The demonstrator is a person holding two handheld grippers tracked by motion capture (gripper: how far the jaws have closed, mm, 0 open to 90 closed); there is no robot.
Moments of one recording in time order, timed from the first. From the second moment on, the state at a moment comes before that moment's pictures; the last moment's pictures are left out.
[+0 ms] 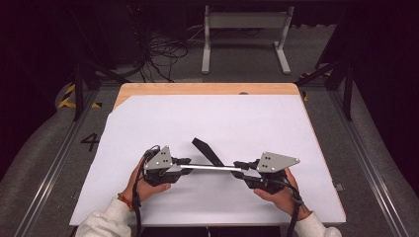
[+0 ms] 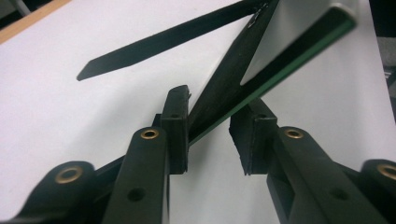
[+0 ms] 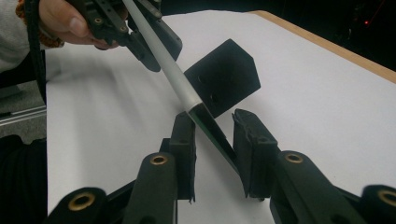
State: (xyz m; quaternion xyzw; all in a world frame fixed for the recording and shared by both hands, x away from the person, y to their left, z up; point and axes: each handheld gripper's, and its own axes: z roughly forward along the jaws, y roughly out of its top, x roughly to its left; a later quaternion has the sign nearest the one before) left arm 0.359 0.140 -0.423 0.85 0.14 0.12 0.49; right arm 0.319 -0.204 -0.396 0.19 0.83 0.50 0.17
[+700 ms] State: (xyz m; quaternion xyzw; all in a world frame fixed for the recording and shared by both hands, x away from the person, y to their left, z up) left arm 0.369 0.139 -0.424 0.83 0.17 0.10 0.52; right arm 0.336 -0.213 -0.396 0.25 0.79 0.54 0.15
